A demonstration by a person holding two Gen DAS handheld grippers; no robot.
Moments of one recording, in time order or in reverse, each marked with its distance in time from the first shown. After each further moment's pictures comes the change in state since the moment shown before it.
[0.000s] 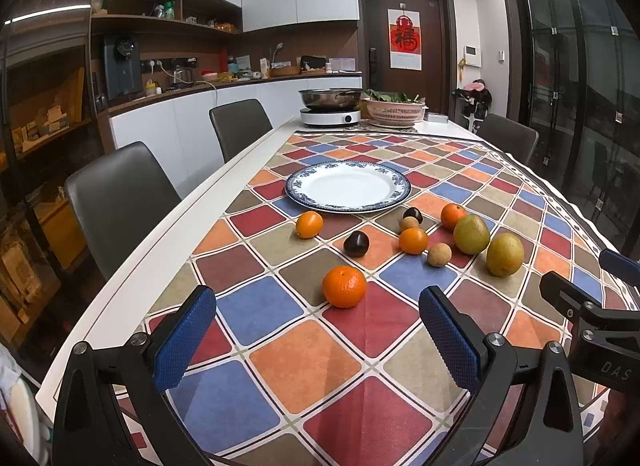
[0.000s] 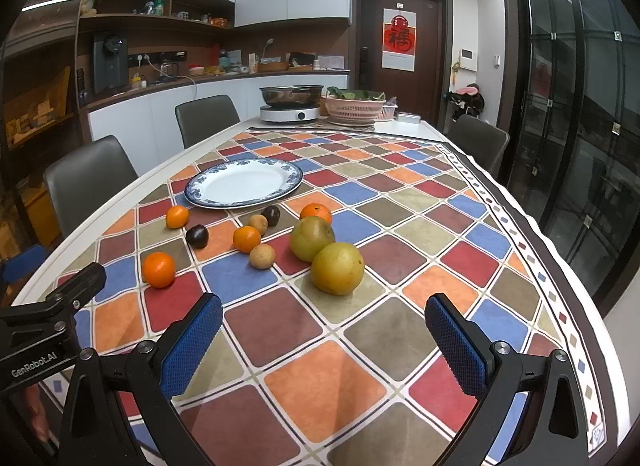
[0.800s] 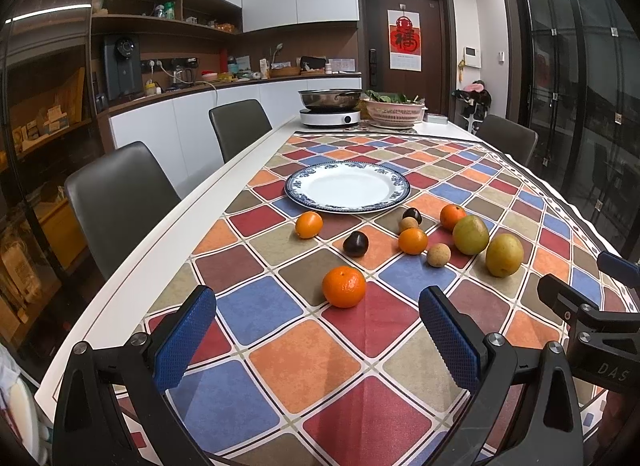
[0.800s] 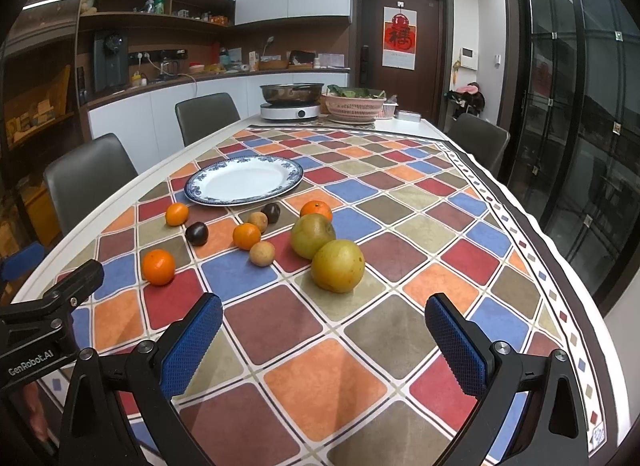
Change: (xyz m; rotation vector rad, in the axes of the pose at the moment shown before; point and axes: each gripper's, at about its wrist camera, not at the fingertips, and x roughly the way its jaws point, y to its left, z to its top) left arm 0.000 -0.001 -0.001 0.001 -0.001 0.001; right arm 0.000 0.000 0.001 0.000 0.006 0.000
